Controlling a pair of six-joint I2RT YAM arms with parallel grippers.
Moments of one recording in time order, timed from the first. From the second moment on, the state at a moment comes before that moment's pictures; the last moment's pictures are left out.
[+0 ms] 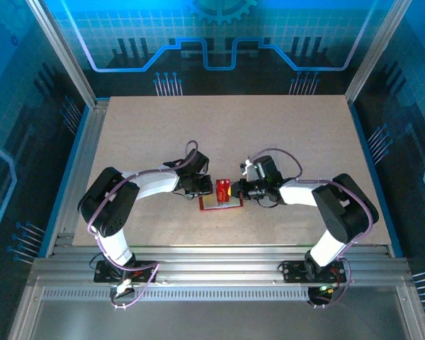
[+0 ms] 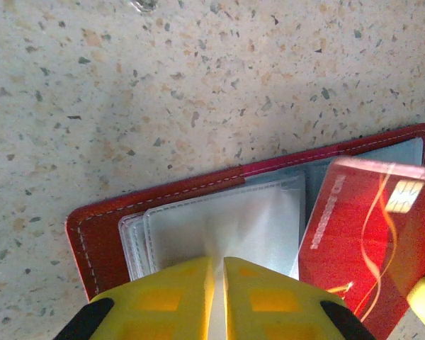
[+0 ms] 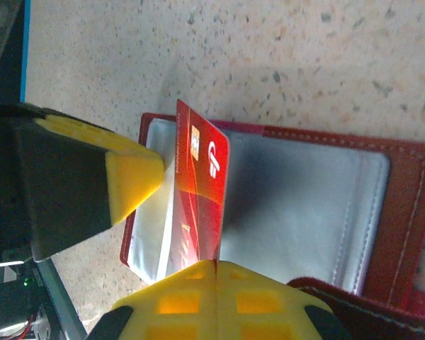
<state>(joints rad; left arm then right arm) -0.58 1.77 0.98 -0.34 0.20 -0.74 0.50 1.65 0.67 0.14 -0.57 0.61</state>
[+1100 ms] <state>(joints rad) -0.58 1.74 0.93 -0.29 0.20 -0.74 0.54 1.71 0.92 -0.39 -0.51 0.54</state>
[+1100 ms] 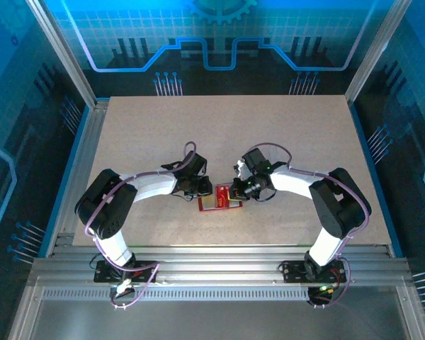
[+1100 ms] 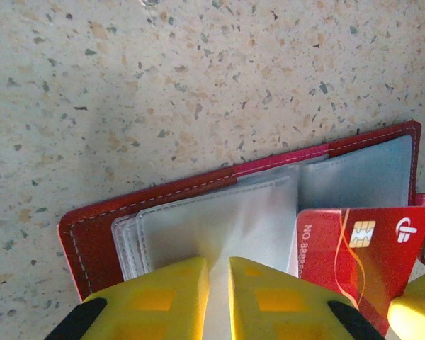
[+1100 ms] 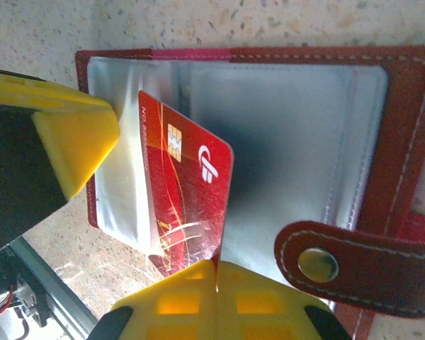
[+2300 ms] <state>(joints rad) -0.57 1.72 0.89 -0.22 0.22 -0.73 0.57 1.83 1.13 -0.60 -0.47 0.53</state>
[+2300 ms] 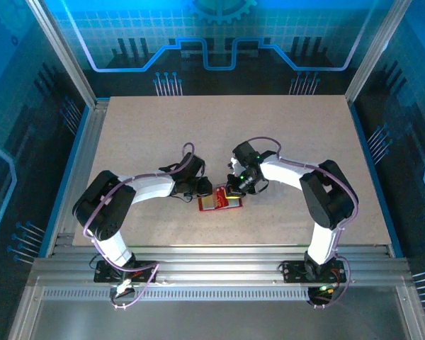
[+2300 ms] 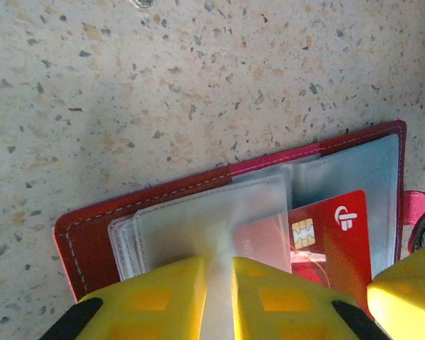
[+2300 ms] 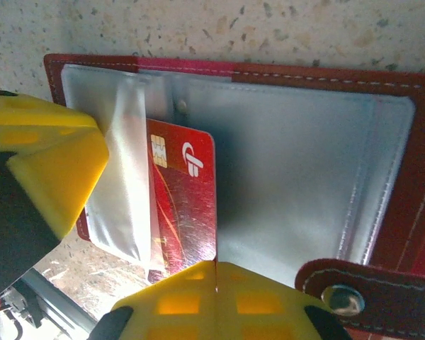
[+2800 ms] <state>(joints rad) -0.54 1.68 0.86 -0.23 0.29 -0.74 0.58 1.83 1.13 -0.54 -0.45 0.57</state>
